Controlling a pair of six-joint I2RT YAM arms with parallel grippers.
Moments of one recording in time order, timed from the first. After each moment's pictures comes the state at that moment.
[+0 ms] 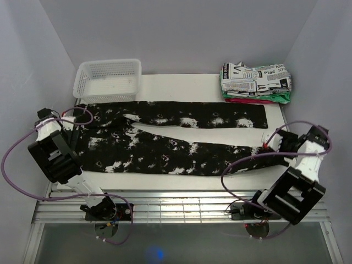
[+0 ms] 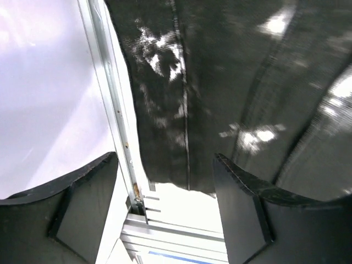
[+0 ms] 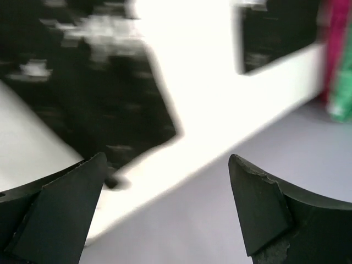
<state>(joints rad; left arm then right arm) 0.63 1.78 1.24 -0.73 -0.05 0.70 -0.66 1.16 0.76 -0.89 -0.59 -1.99</state>
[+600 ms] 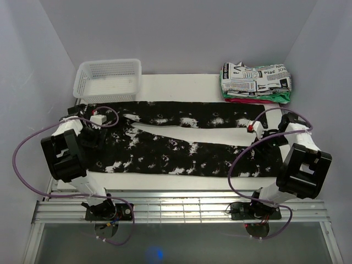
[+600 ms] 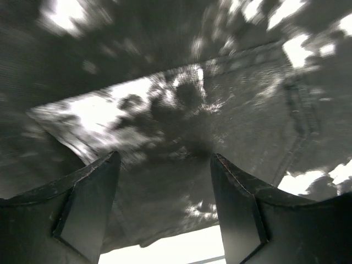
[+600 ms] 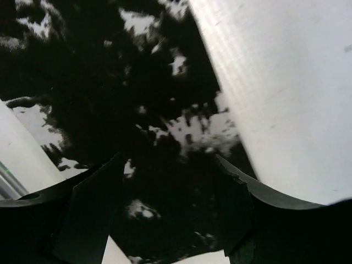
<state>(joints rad) 0.36 1.71 1.13 -0.78 0.24 0.63 -0.35 1.49 0.98 -0.96 -0.56 -1.44</state>
